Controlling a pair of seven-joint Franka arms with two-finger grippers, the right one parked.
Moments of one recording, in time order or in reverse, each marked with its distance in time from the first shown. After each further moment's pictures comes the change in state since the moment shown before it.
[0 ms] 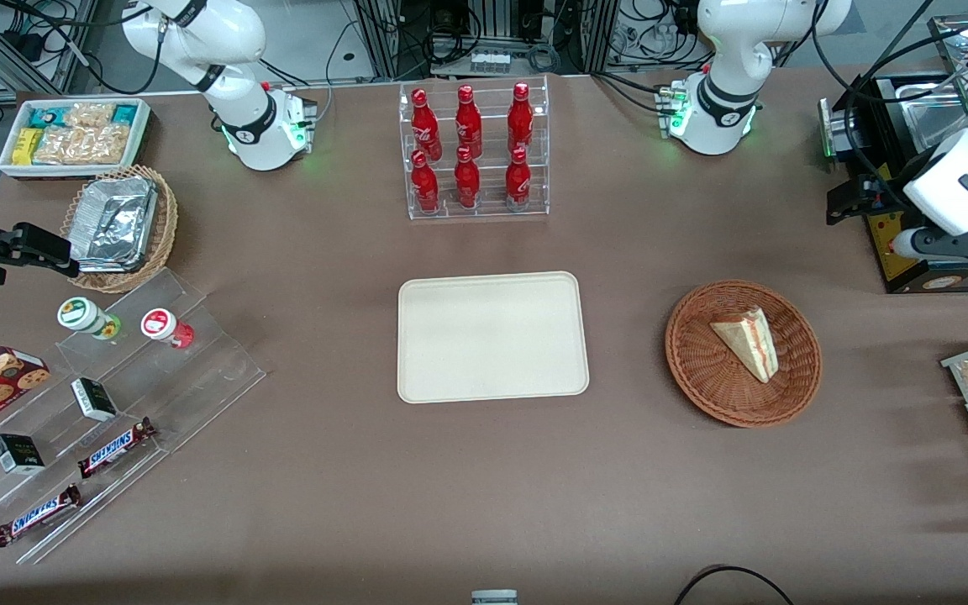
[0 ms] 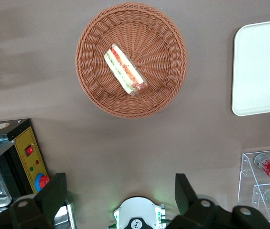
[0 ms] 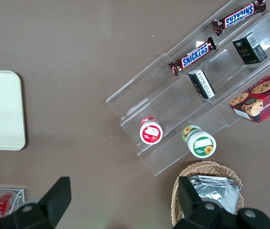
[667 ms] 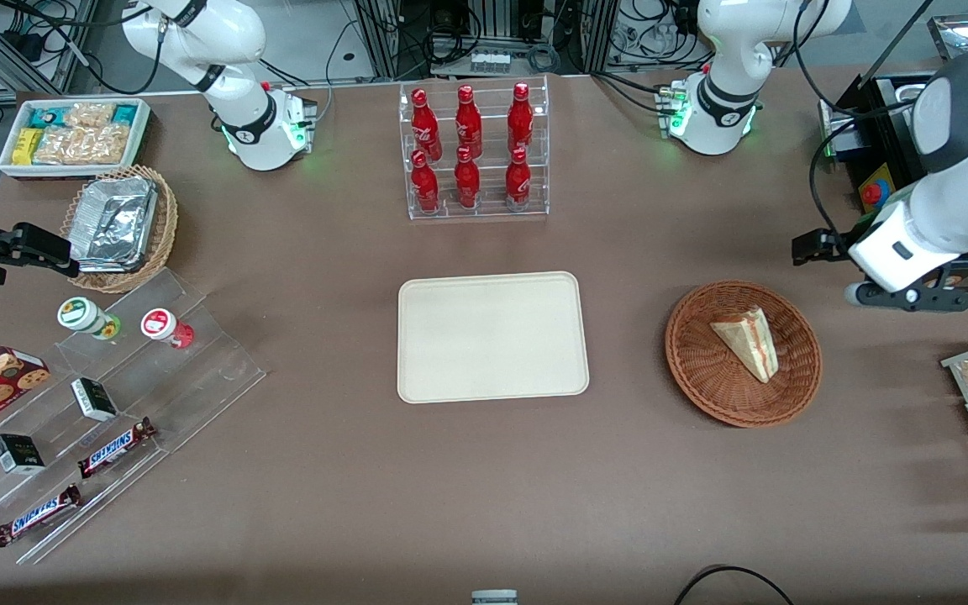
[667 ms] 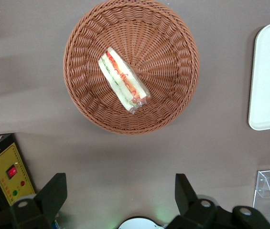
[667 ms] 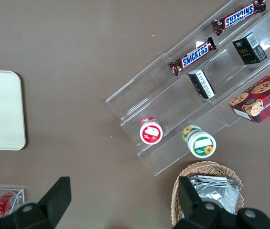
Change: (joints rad) arm 0.000 0.046 0.000 -0.188 0.000 0.219 0.000
